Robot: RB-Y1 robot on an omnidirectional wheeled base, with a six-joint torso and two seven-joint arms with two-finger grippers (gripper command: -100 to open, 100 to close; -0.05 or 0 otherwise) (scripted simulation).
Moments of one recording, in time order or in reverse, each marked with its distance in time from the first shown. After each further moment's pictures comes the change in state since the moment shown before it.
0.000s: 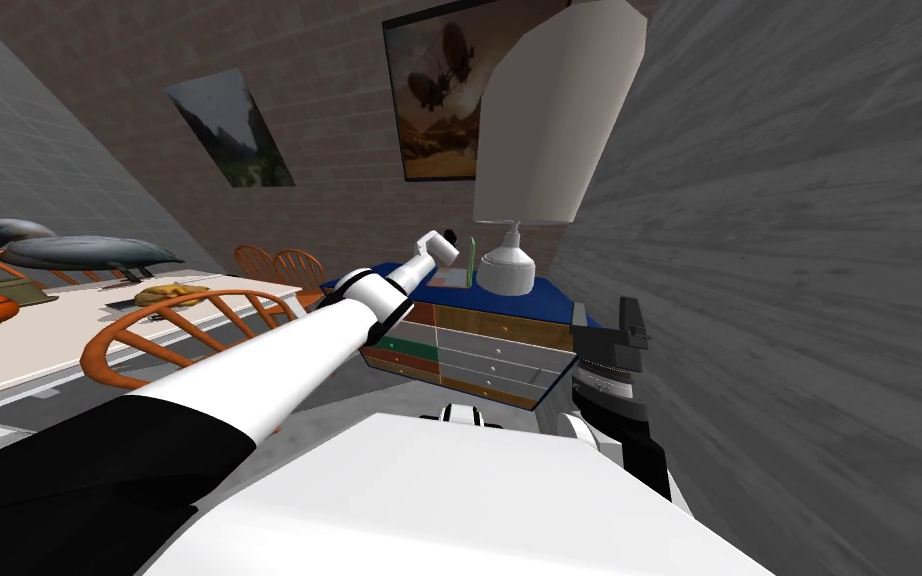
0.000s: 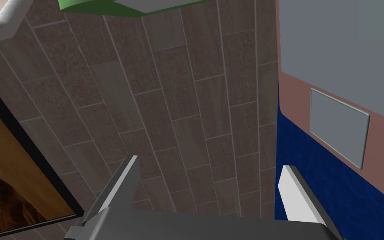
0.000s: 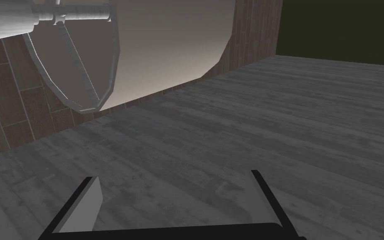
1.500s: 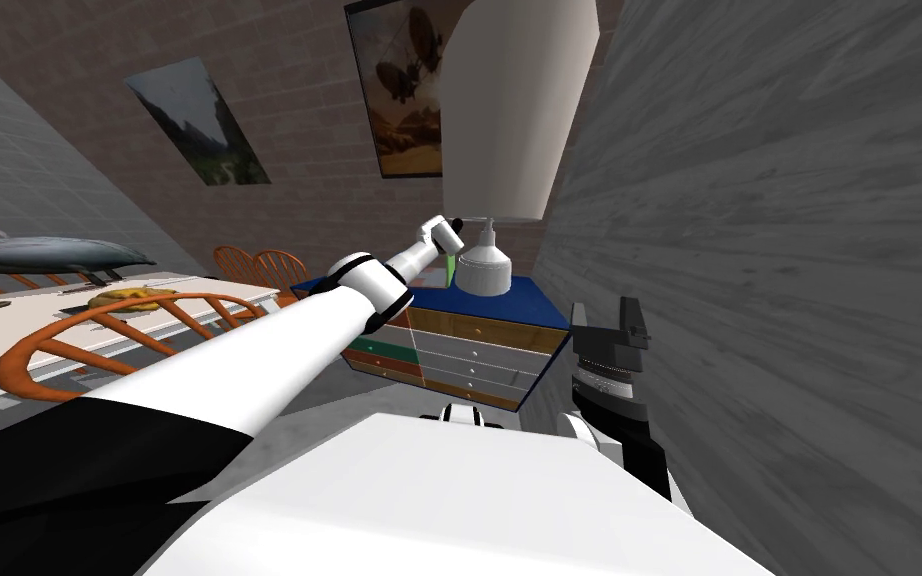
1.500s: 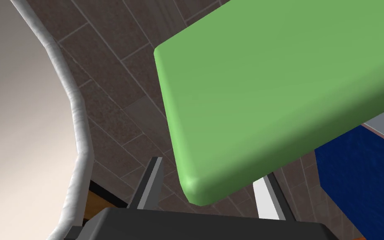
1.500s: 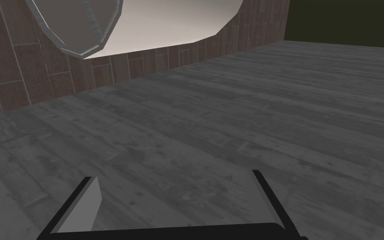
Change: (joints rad) left arm -0.119 0.030 -0.144 0.023 -0.050 0.208 -0.106; right arm 0.000 0.000 0.000 0.000 0.000 0.000 0.000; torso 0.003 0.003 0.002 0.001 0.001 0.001
